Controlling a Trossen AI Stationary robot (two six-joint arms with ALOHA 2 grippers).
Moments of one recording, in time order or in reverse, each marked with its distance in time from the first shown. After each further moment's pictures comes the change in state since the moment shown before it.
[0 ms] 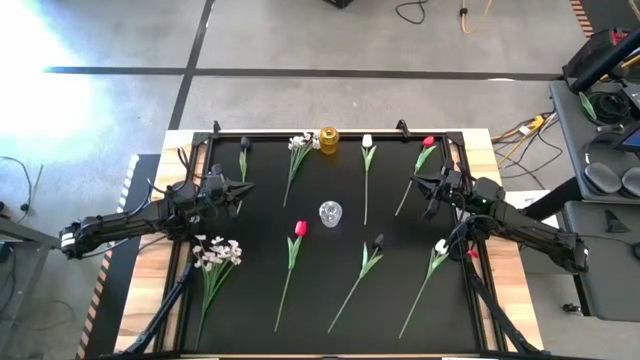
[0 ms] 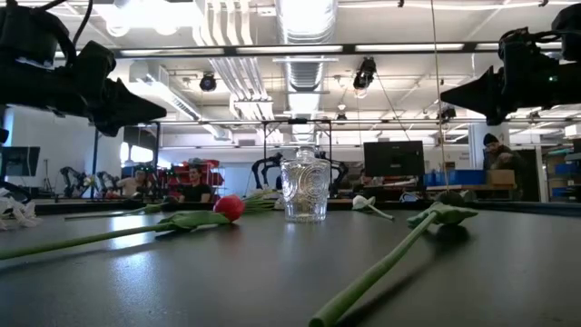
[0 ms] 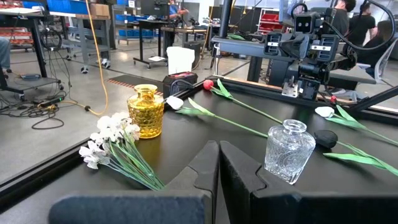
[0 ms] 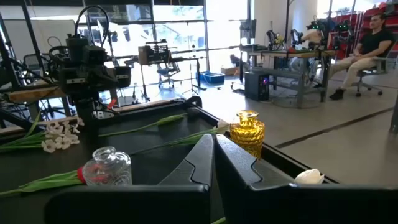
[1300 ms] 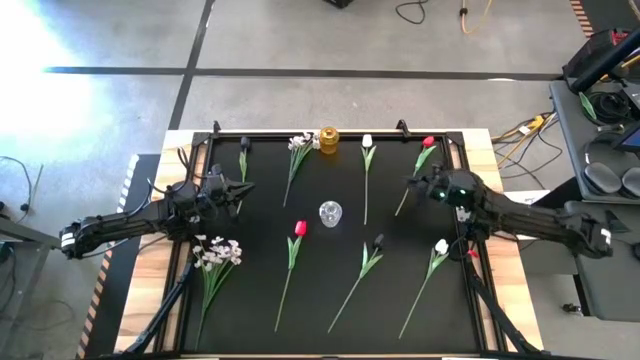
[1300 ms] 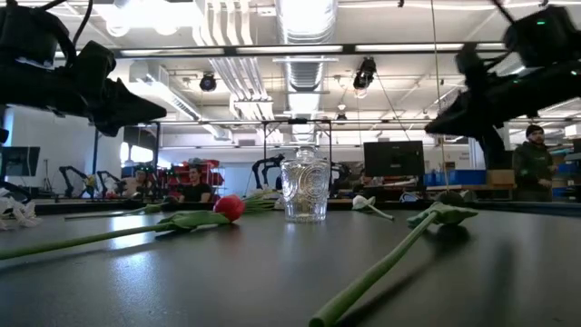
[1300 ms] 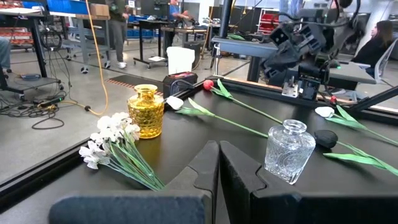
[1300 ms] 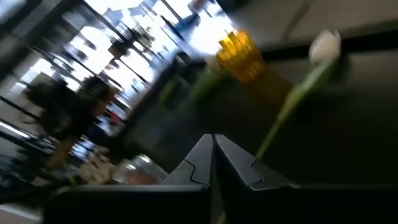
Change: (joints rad) left arm 0.000 0.000 0.000 0.000 0.000 0.000; right arm 0.000 0.533 0.113 0.052 0.050 0.705
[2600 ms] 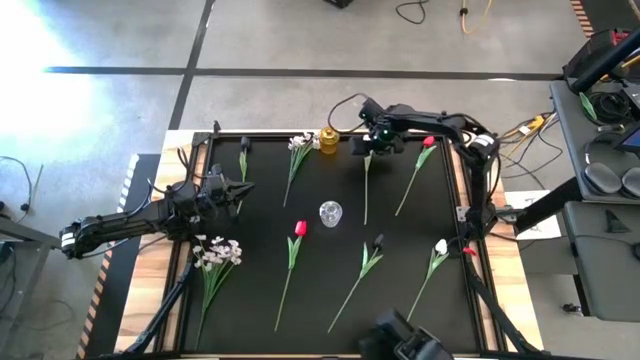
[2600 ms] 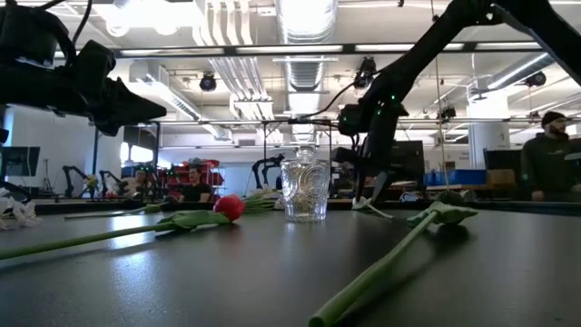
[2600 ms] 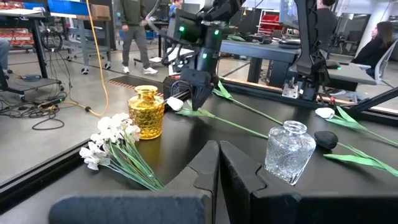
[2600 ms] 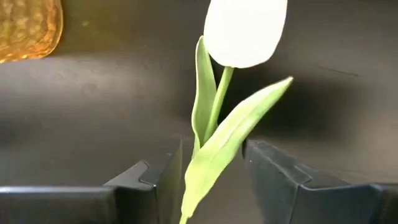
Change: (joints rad) left arm 0.000 0.000 0.000 0.005 -0.002 0.000; right arm -0.331 1.473 1.298 -0.867 -0.224 -0.121
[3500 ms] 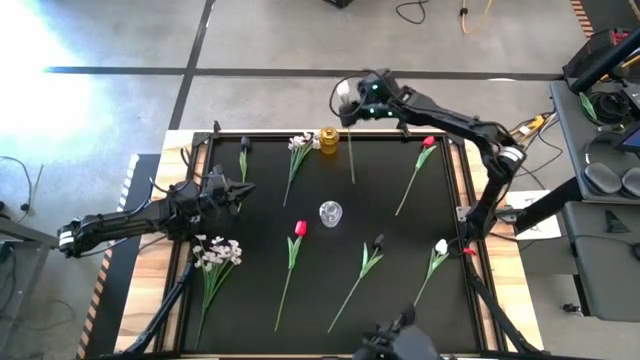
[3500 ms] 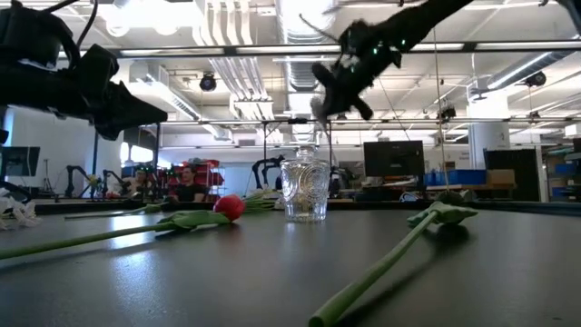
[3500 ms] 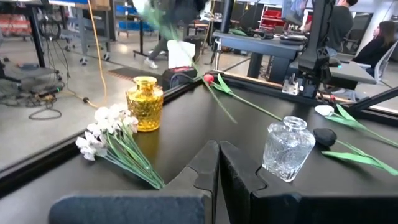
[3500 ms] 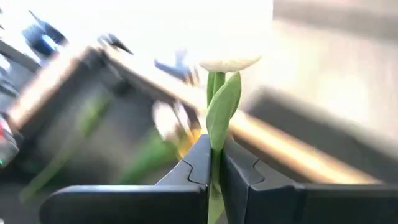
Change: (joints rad) left arm 0.000 0.045 0.000 0.011 0.001 -0.046; right arm 0.064 -0.256 0.080 0.429 0.071 -0.270
